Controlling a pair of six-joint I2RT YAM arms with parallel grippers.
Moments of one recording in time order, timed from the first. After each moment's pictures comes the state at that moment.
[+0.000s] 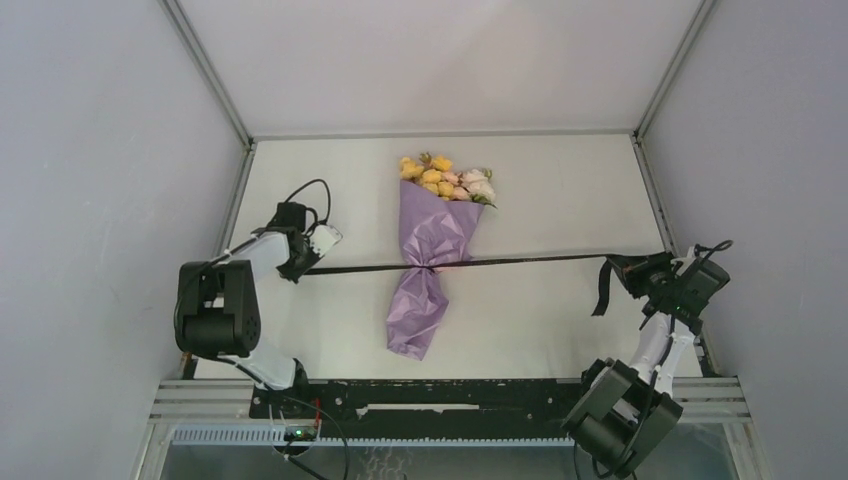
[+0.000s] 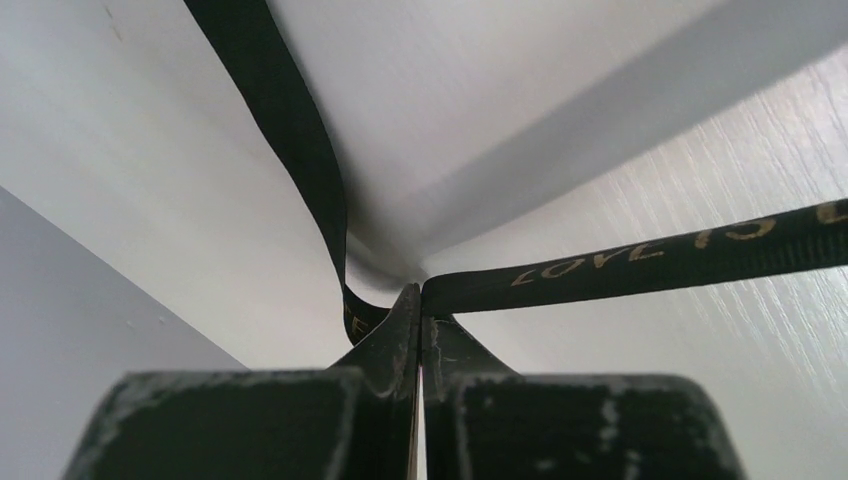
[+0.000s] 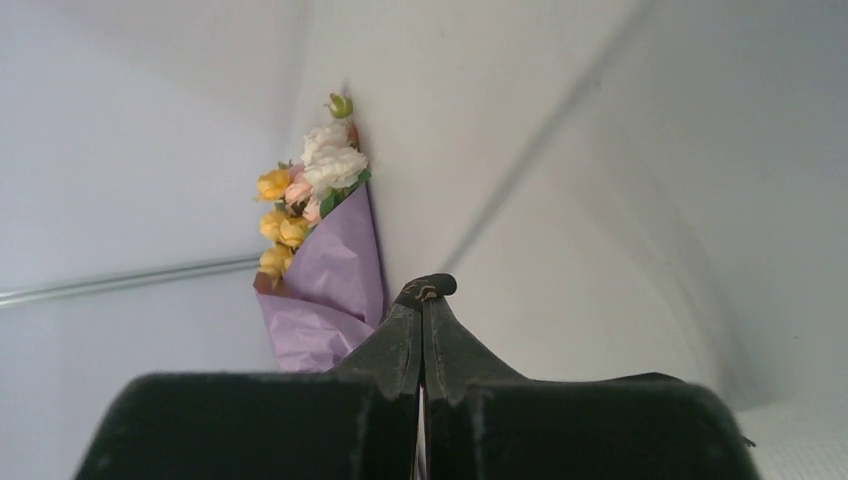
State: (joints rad) left arm 0.02 1.60 0.85 -0.49 -0.18 0.81; right arm -0.75 0.91 0.44 -0.16 -0.77 0.77
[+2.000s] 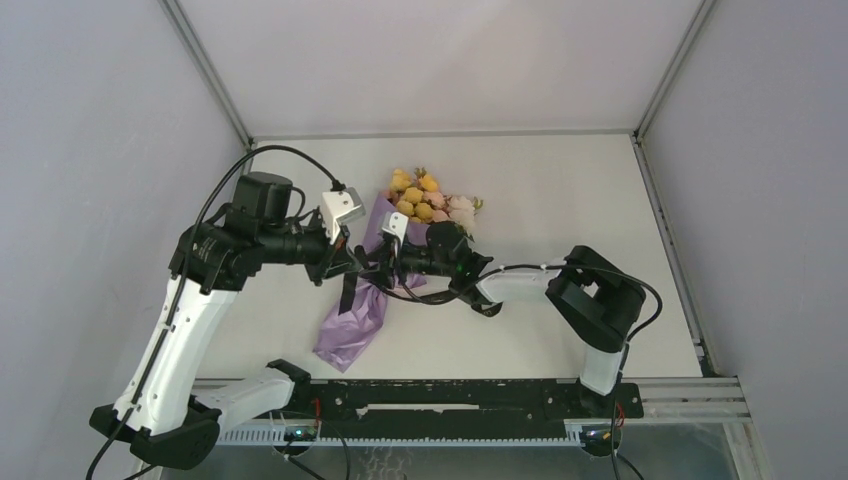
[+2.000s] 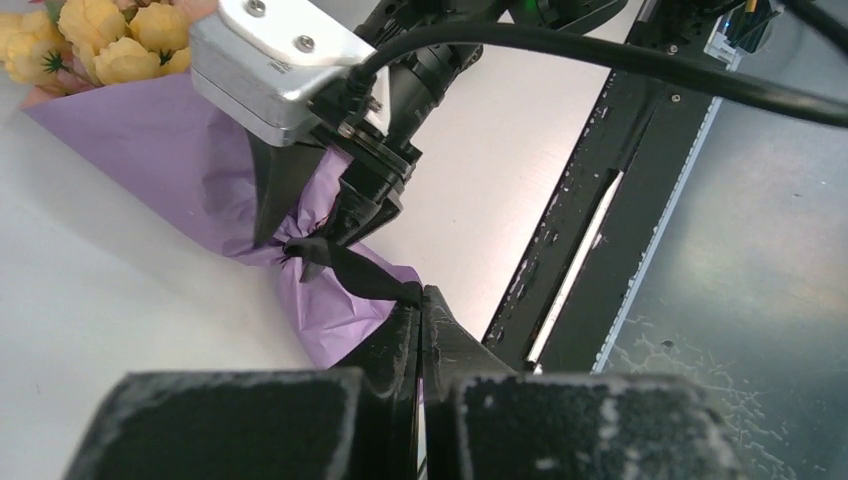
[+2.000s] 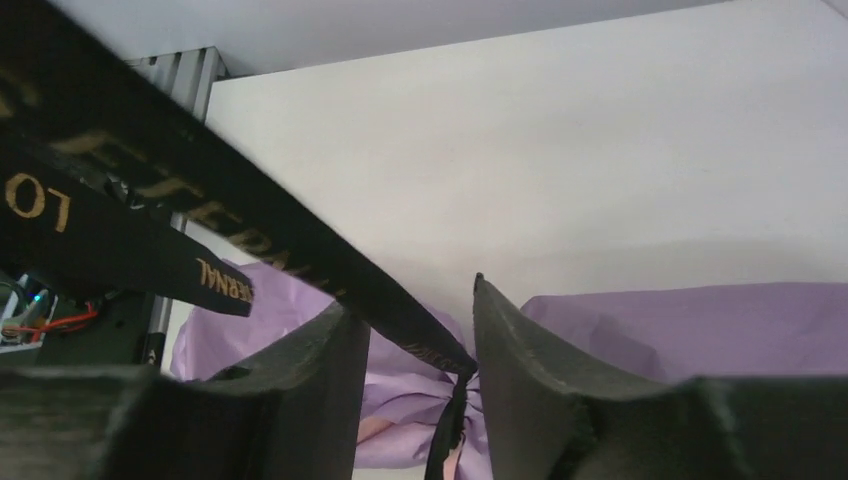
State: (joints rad) left arm -0.44 1.05 1.49 -1.23 0.57 0.37; right arm 0.94 1.80 0.99 0.70 -0.47 0.00
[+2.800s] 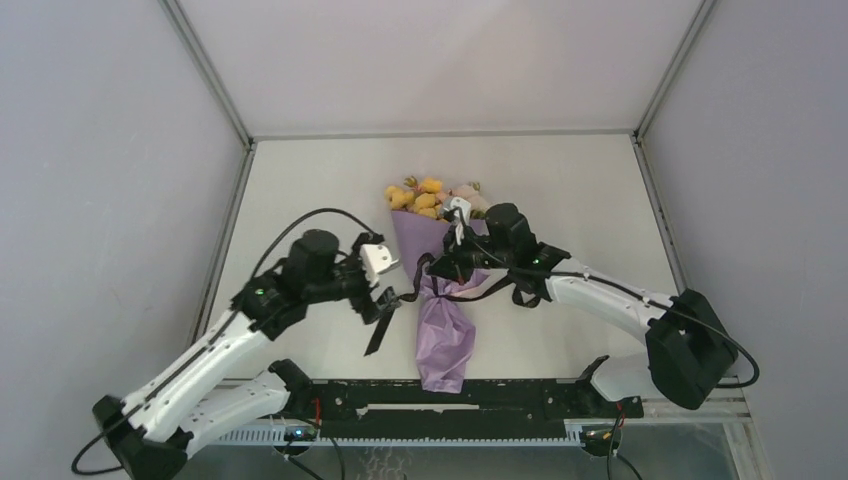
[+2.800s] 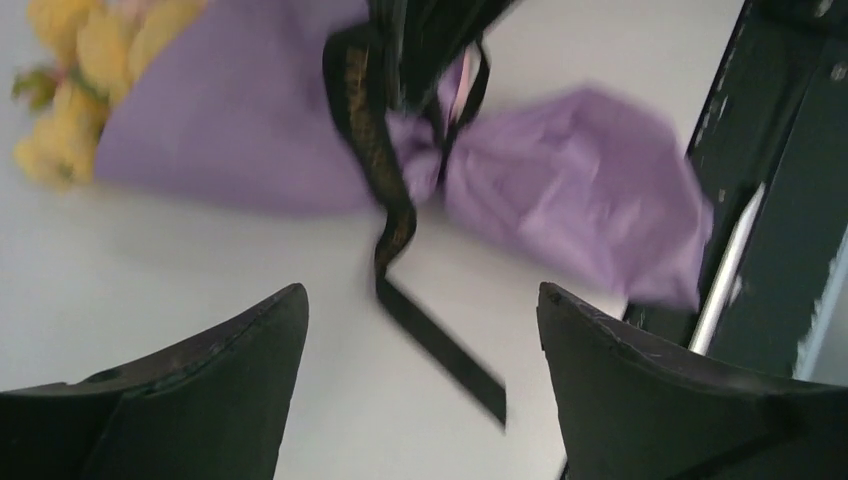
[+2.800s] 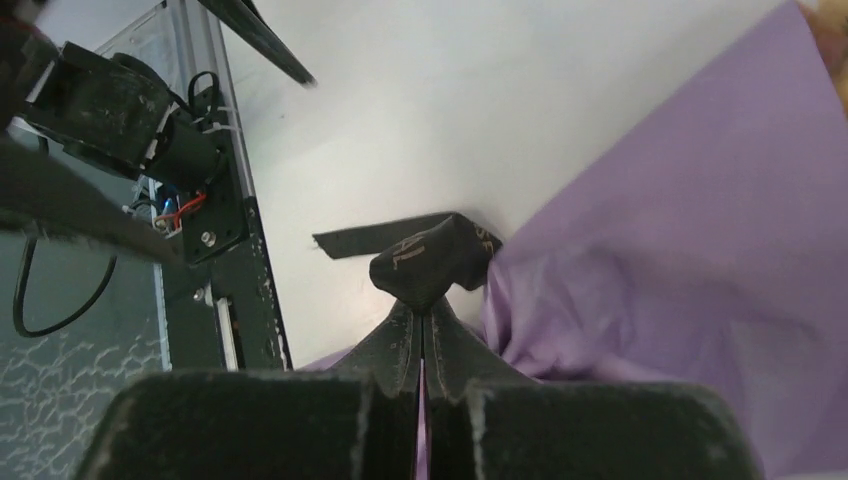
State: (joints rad) left arm -0.65 0.82 0.89 -0.73 0.34 0.37; right arm 0.73 1.37 0.86 0.10 -0.58 0.13
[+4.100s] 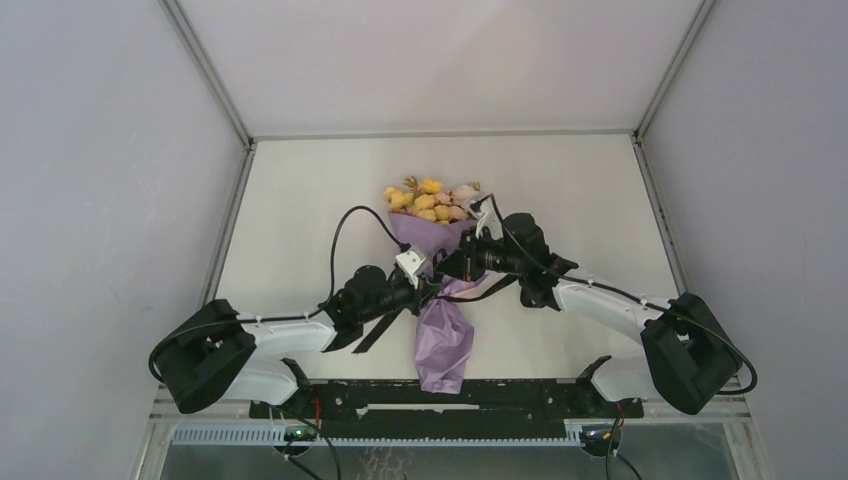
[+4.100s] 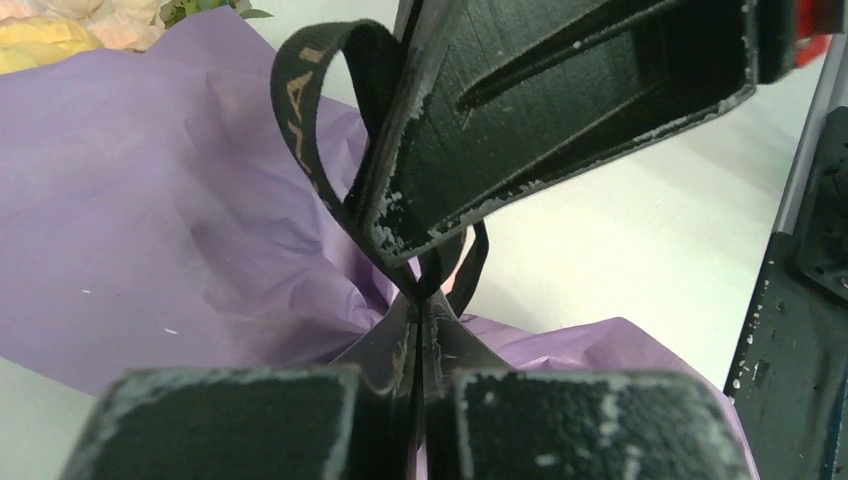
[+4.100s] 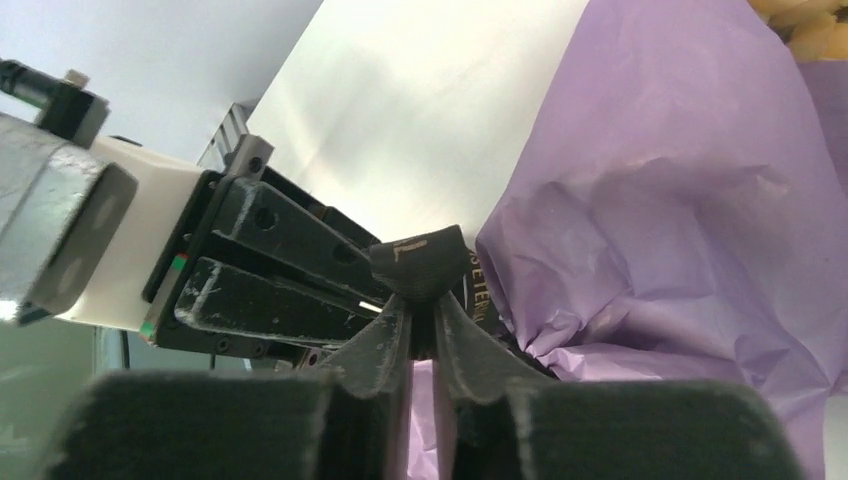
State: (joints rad) left arm -0.87 1.31 0.38 0.70 0.13 -0.14; right arm 0.64 1.33 0.68 0.29 -0.54 0.53
